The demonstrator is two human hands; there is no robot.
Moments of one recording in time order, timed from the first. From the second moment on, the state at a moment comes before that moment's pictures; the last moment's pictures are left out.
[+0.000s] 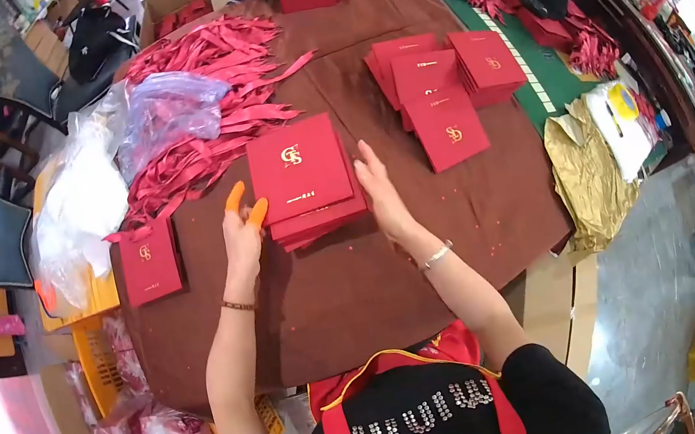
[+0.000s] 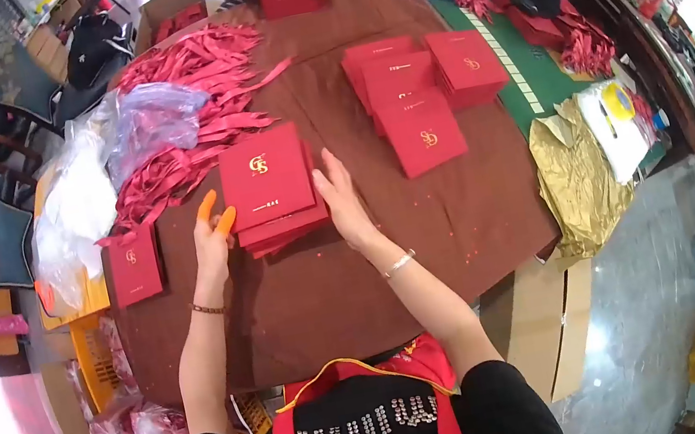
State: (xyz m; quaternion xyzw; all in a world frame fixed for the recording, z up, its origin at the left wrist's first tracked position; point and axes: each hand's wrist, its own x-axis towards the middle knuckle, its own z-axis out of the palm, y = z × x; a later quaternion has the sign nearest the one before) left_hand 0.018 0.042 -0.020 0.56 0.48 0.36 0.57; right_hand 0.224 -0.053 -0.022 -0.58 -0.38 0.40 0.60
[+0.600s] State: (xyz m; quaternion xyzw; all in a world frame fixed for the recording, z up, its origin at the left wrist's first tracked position) left_hand 0.003 0.031 -0.005 0.54 0.44 0.43 0.57; right_hand 0.220 -0.034 -0.016 -0.63 -0.46 0.33 0.54
